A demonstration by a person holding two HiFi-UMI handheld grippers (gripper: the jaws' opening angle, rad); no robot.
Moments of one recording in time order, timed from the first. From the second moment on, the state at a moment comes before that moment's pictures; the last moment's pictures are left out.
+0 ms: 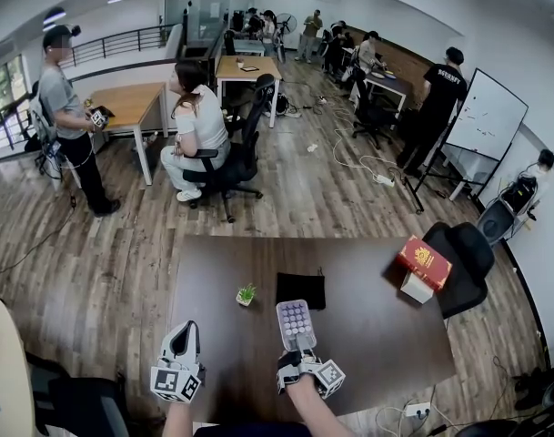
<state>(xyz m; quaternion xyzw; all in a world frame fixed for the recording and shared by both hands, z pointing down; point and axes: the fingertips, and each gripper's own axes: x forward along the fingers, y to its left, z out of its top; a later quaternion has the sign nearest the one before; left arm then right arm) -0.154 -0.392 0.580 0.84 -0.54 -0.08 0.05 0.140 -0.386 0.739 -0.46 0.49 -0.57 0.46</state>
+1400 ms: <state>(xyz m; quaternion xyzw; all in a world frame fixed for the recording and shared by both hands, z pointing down) -0.154 -0.403 0.598 0.83 -0.55 -0.05 0.08 0.092 -0.416 0.926 -0.58 0.41 -0.60 0.38</state>
